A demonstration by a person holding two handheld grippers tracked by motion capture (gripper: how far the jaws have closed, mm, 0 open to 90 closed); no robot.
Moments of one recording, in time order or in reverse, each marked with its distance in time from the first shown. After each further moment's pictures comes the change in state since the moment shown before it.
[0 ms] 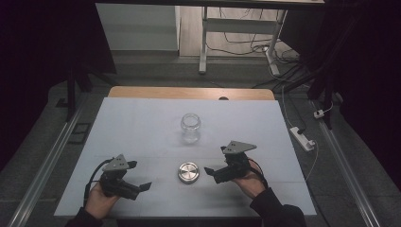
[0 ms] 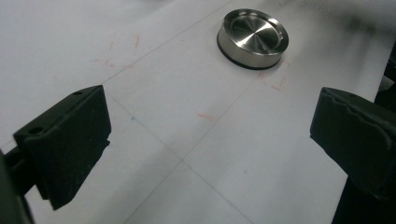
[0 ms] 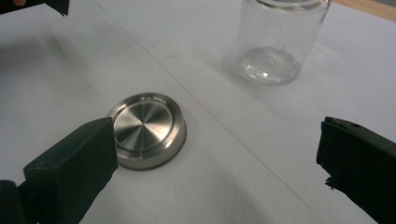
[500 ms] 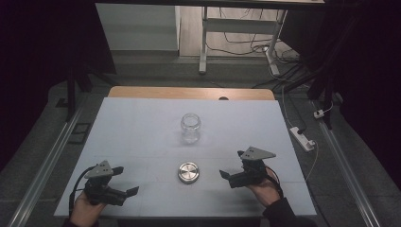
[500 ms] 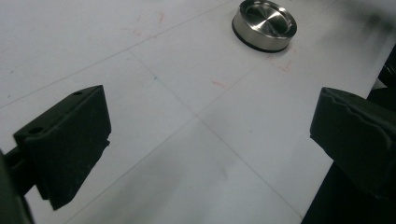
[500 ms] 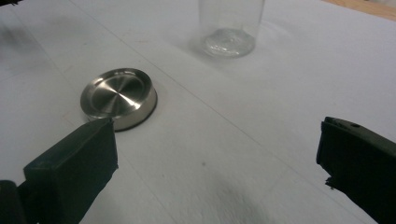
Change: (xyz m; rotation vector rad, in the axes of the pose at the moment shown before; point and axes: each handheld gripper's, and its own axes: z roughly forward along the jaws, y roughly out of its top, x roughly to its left) left arm 0.004 -0.026 -0.029 -0.019 0.035 -0.074; right arm -0.011 -0.027 -0.039 -0.017 -0.091 0.051
